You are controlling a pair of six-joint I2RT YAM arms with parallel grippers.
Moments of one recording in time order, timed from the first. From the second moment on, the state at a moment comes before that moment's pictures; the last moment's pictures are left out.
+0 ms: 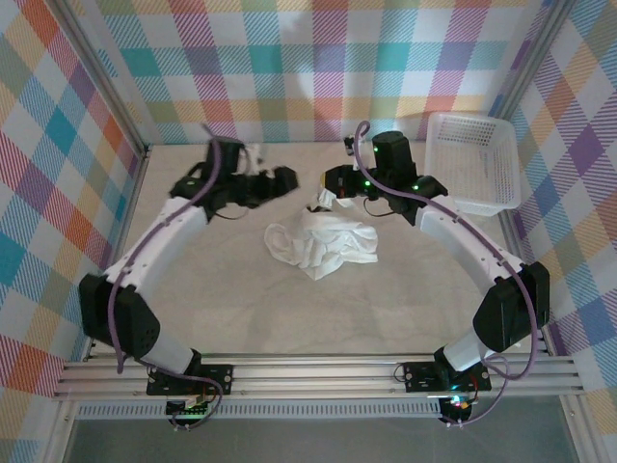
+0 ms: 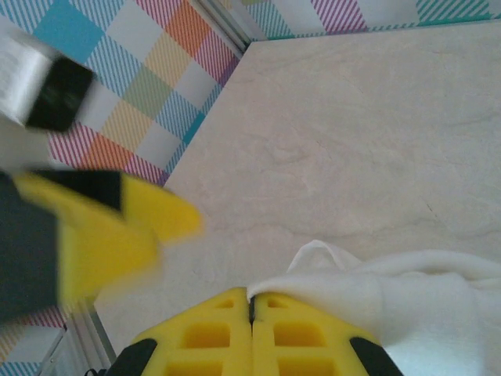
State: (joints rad) left arm -0.42 1.54 1.41 -0.58 0.52 -0.62; right arm 0.50 1.54 1.41 -0.35 -0.49 0.44
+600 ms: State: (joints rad) left arm -0.33 1.59 1.04 -0.76 0.02 -0.60; right arm 0.27 1.40 1.59 -0.33 -0.43 0.67
